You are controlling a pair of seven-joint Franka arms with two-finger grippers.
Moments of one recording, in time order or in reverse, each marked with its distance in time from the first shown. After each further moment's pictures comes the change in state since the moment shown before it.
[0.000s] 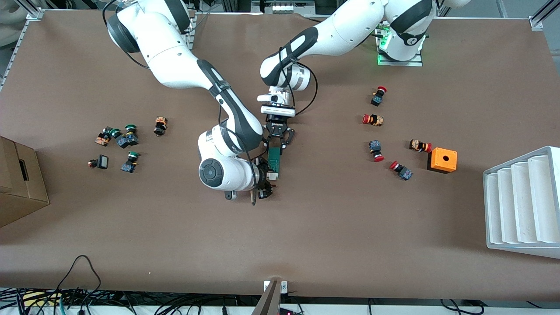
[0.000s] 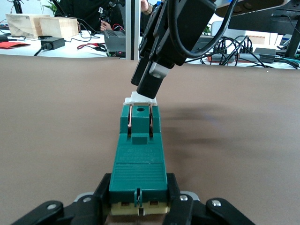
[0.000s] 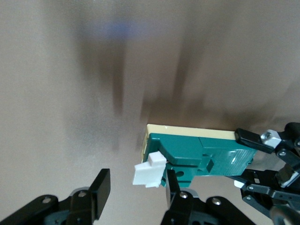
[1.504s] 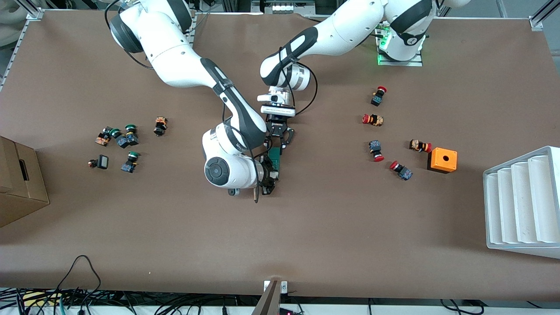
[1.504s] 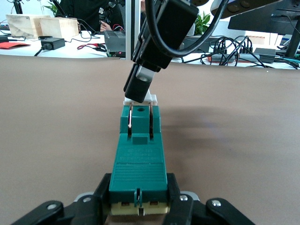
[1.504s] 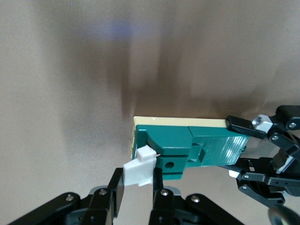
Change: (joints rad) left arm -0.001 0.001 0.000 0.000 0.000 -0.003 0.000; right arm 0.017 0.009 -0.002 0.017 -0.001 -0.026 0.071
